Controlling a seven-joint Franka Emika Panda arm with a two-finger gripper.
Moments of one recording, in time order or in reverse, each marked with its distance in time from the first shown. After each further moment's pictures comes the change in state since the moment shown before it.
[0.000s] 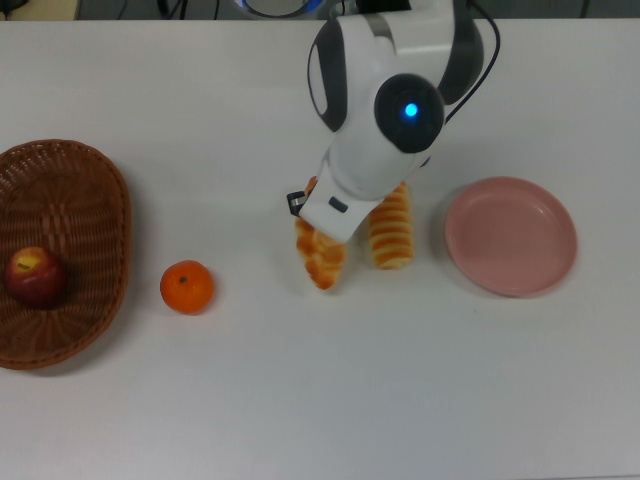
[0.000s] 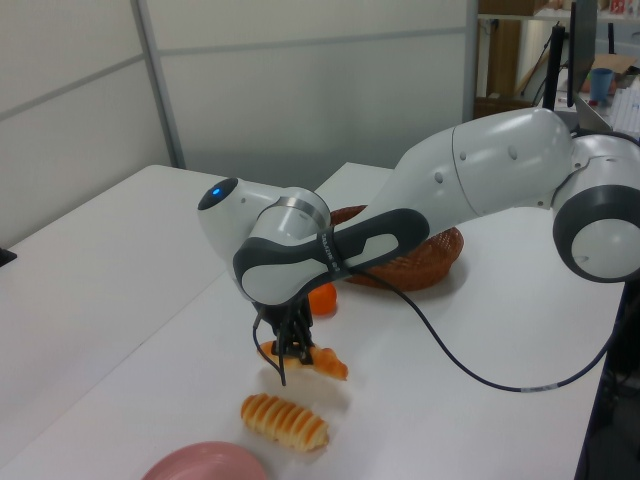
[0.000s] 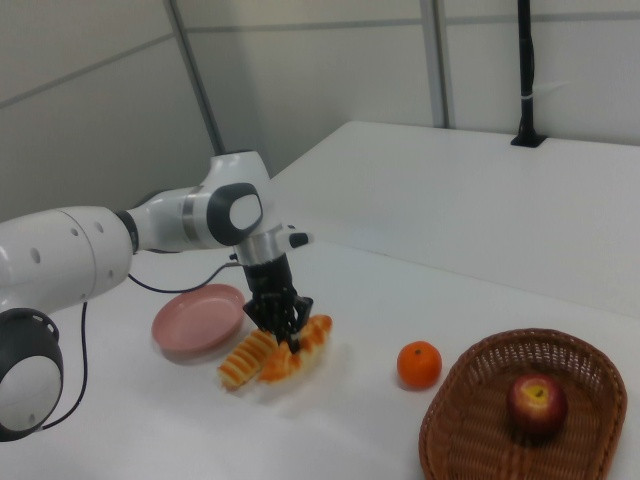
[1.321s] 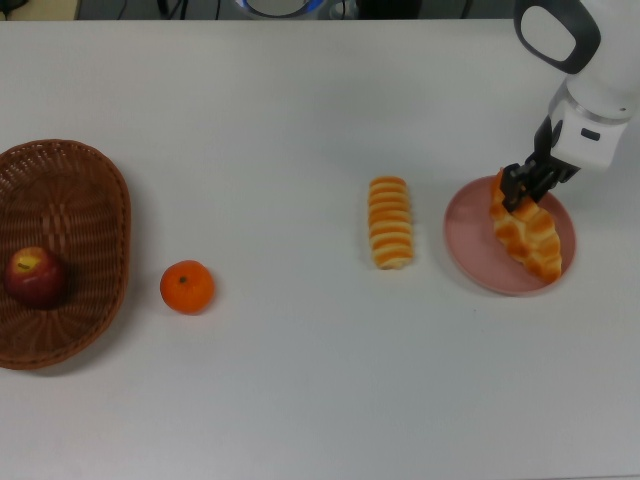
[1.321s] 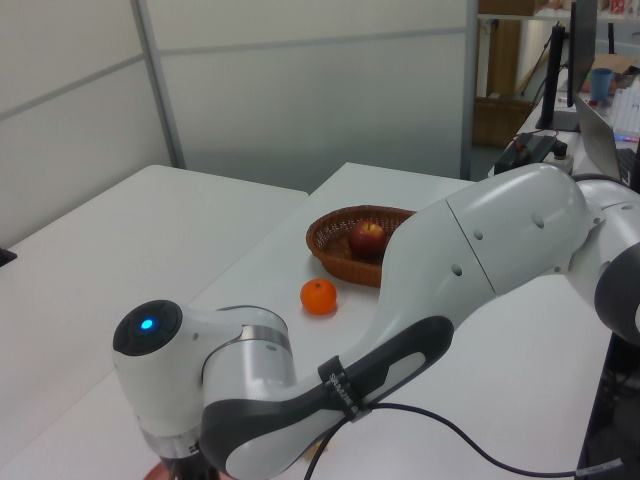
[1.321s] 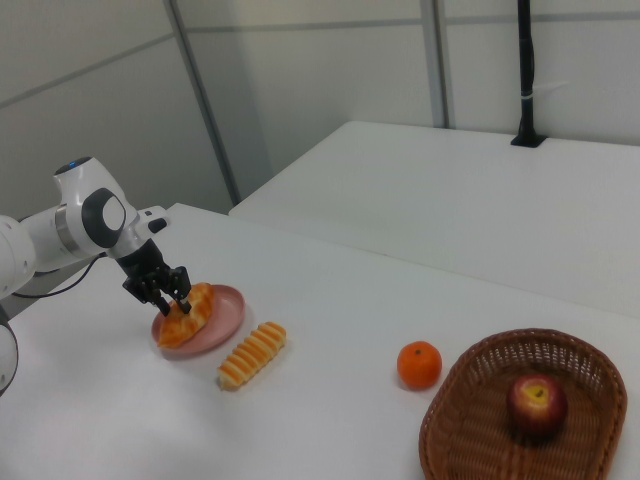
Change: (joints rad) arm 0.327 0.028 0.081 0.004 -0.074 0.268 0.283
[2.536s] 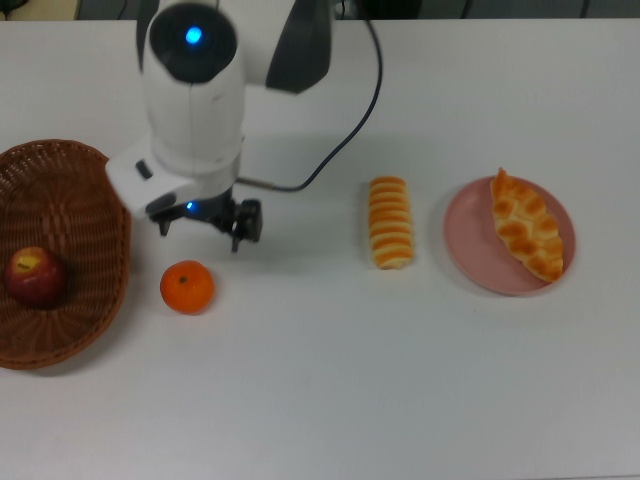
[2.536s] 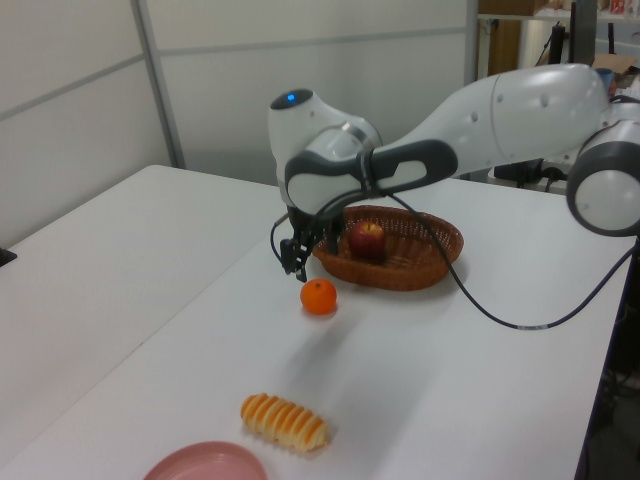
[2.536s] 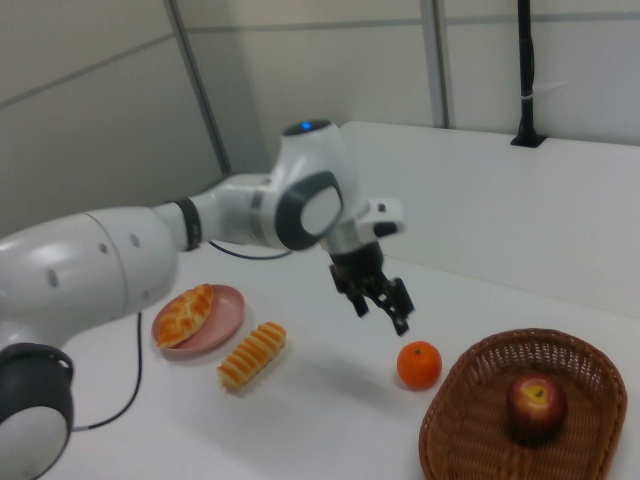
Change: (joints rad) arm -0.642 -0.074 -0.026 0.000 0.064 -0.034 -0.094
